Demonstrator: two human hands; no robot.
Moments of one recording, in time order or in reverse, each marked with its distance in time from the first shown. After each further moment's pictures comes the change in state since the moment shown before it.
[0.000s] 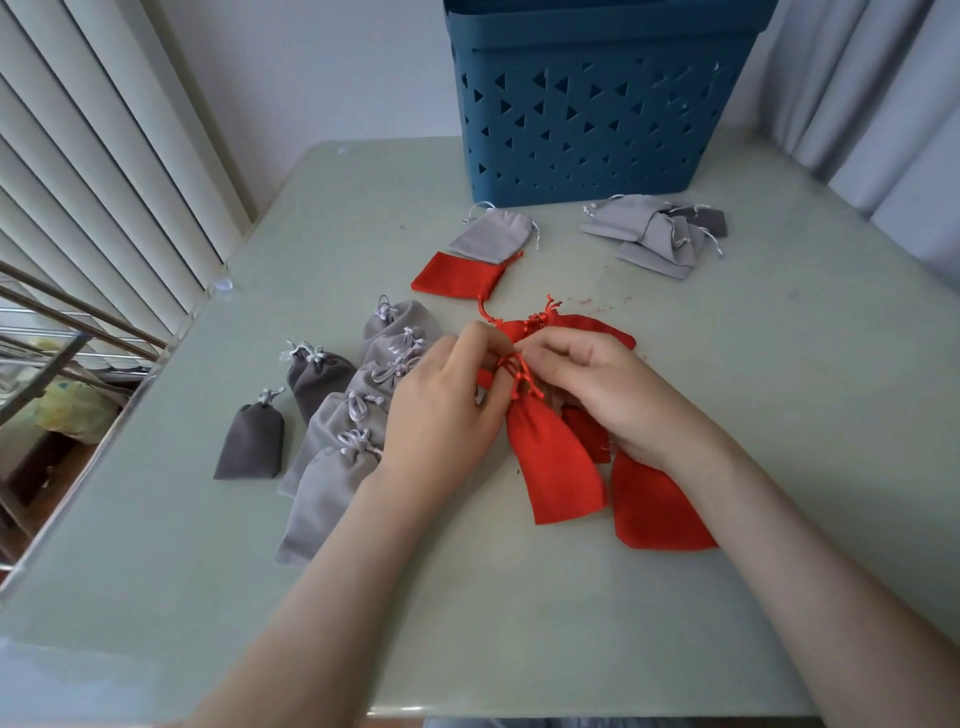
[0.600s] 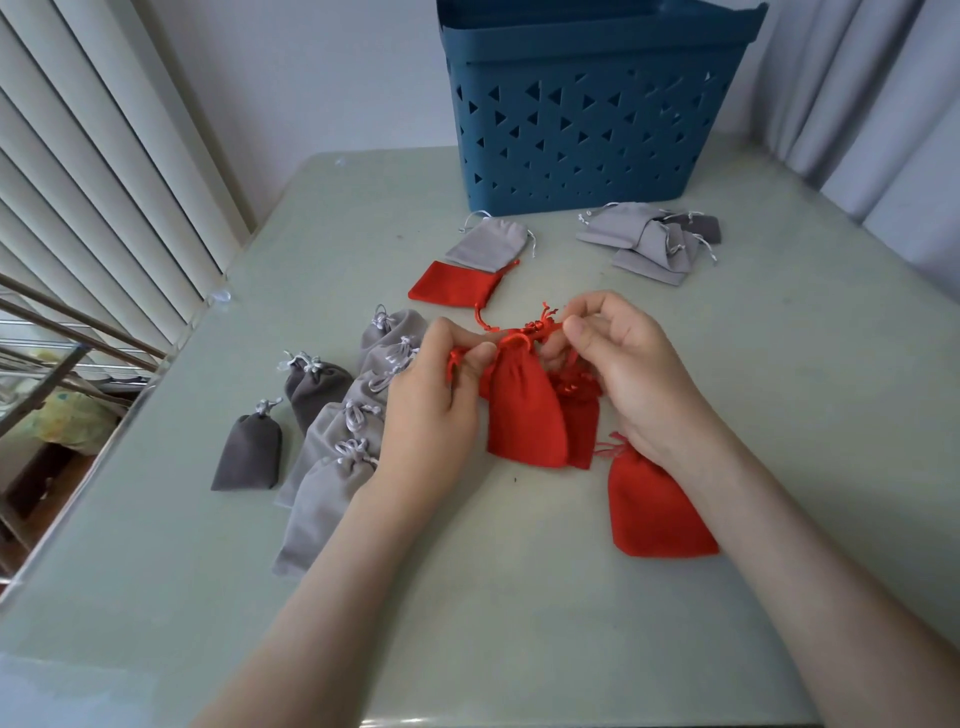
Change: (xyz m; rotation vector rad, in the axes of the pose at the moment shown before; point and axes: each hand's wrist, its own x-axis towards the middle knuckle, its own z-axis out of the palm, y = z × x) left_hand 0.004 0.004 -0.003 -0.269 0.079 -0.123; right_hand 0.004 -0.002 -0.012 0.186 0.288 -0.135
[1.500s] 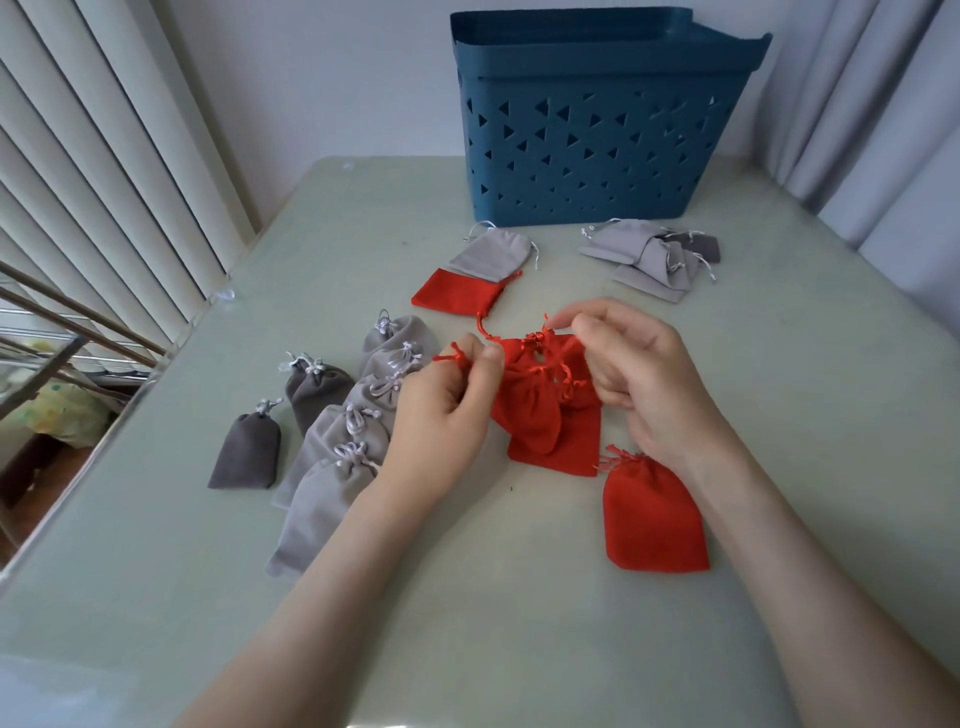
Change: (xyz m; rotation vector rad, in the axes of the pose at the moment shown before) left_hand 0.001 0.012 0.000 -0.208 -0.079 -0.194; right_hand -0.005 -0.019 -0.007 -0.097 -0.058 -0.030
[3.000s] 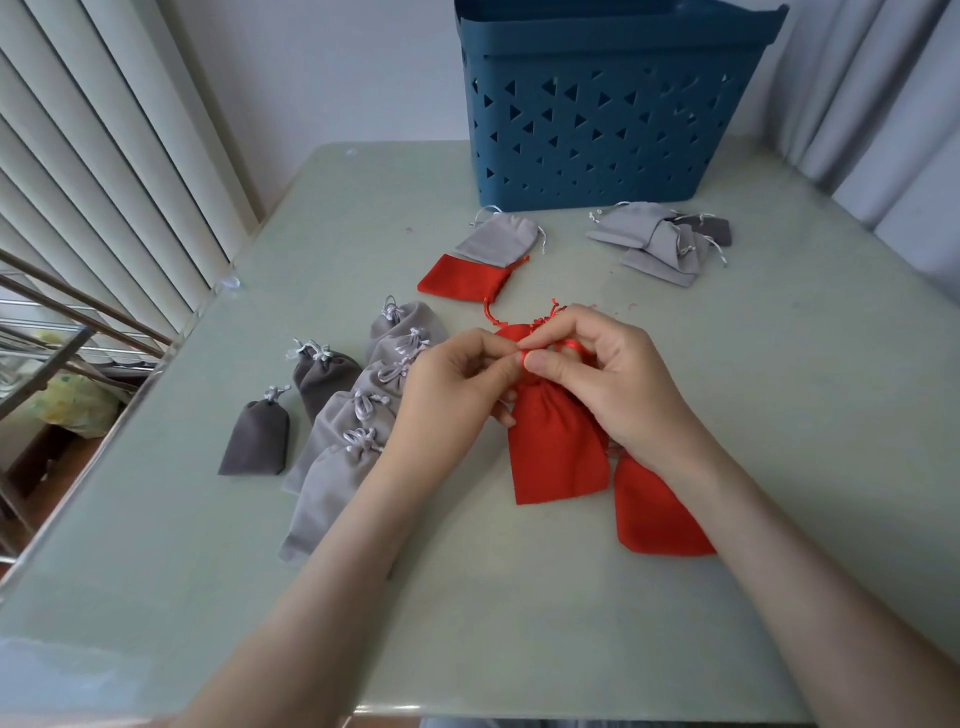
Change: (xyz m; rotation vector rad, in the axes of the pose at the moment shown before) left_hand 0.006 0.000 -0.003 -0.218 -0.144 -0.219; right_hand -0.004 0.015 0.020 -0.220 -0.078 -0.124
